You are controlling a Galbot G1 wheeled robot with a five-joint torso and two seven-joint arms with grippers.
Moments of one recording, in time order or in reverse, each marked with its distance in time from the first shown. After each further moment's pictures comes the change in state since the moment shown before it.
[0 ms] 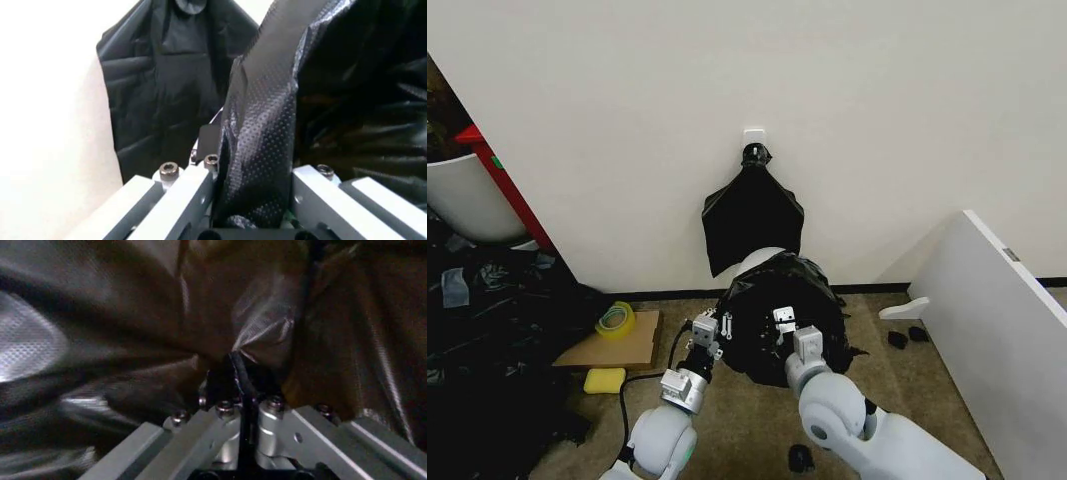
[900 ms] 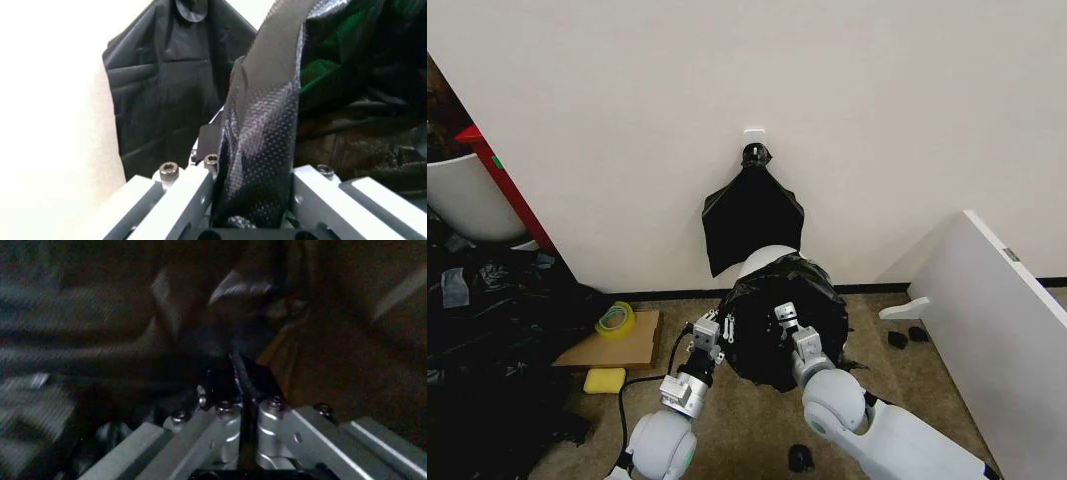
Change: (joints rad) left arm 0.022 -0.006 -0.015 -0.017 0.014 -0.006 0.003; right arm -0.033 -0.034 -0.021 0.001 -0.149 0.056 -0.046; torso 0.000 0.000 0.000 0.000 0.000
